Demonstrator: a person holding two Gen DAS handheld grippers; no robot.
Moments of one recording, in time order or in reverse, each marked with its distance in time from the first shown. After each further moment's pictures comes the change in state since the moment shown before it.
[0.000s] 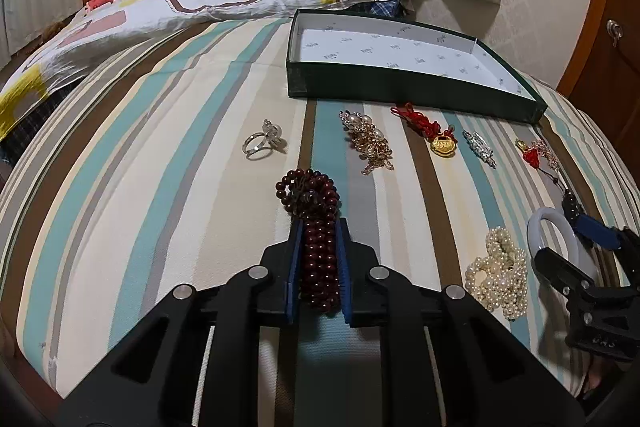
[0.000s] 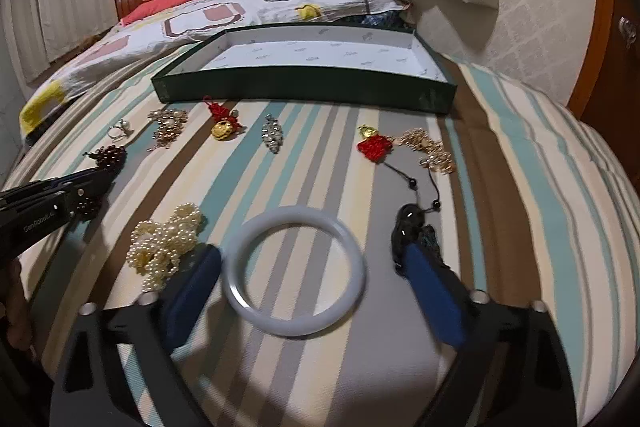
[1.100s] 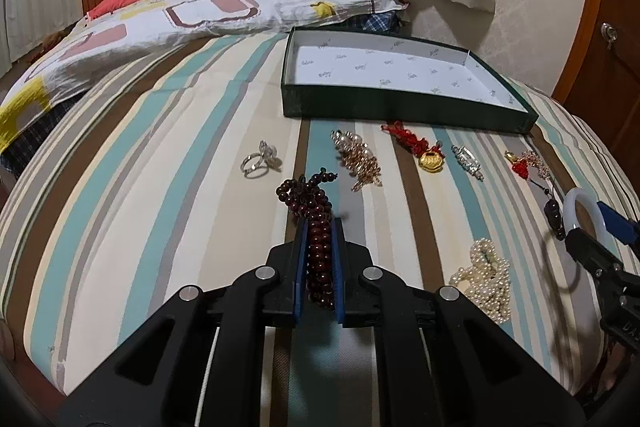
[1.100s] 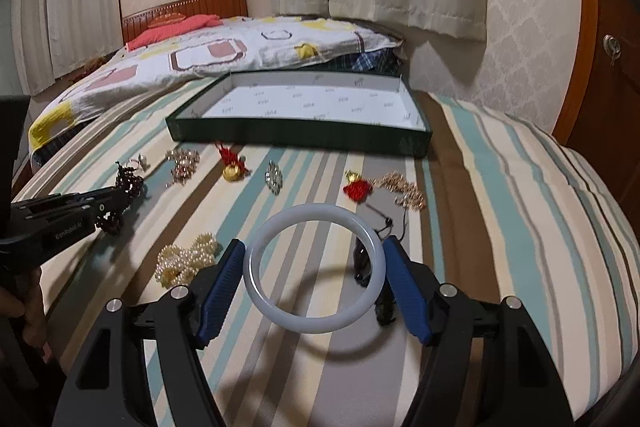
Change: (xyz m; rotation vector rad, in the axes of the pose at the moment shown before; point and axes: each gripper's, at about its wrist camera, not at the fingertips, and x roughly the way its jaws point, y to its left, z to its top) left arm -0.014 -0.005 0.006 0.017 -0.048 0.000; right arm -0.040 -0.001 0.007 -0.011 -0.131 -0.028
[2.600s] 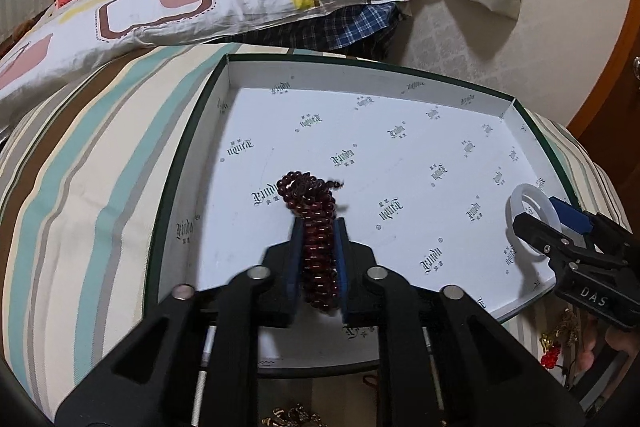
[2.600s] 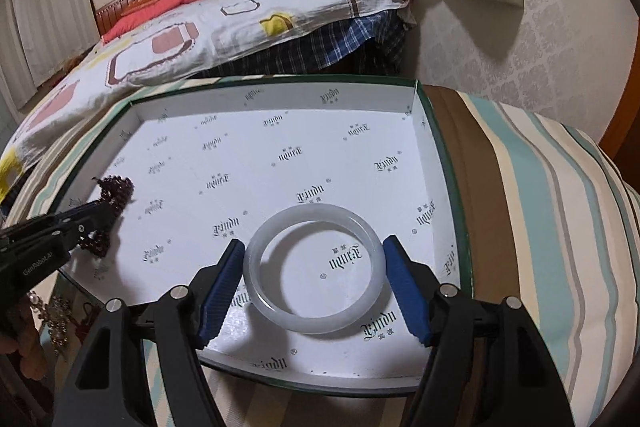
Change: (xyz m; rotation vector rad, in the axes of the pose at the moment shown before) left arm 0.154 -0.029 0.141 -0.039 0.094 -0.066; right arm 0.182 -0.068 0.125 0.045 0.167 0.049
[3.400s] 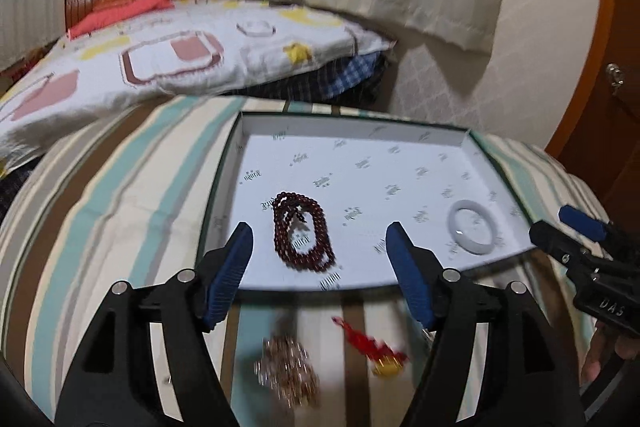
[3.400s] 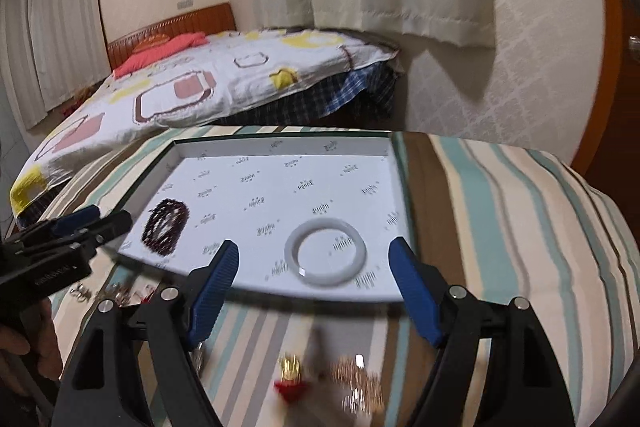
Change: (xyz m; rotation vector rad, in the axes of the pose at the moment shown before) left arm -0.093 -0.019 -0.029 0.026 -0.197 -0.002; right arm -0.098 0.006 -0.026 0.022 -0.185 -0.003
